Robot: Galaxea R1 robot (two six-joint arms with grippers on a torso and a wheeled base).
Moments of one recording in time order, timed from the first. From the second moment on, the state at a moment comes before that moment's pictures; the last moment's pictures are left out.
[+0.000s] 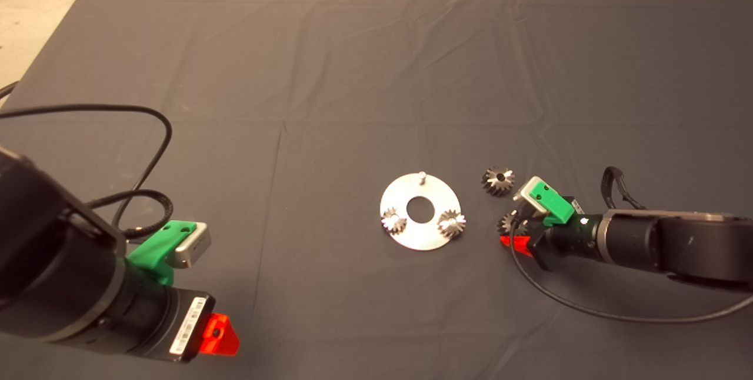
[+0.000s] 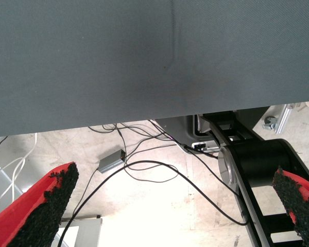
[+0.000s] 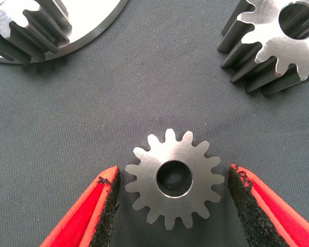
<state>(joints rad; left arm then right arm) -0.50 2.14 -0.36 0.03 1.52 -1.67 -0.05 2.09 -0.67 -1.12 -1.09 0.86</state>
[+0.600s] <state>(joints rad) -0.50 2.14 -0.36 0.03 1.52 -1.67 -0.05 2.09 -0.67 -1.12 -1.09 0.87</state>
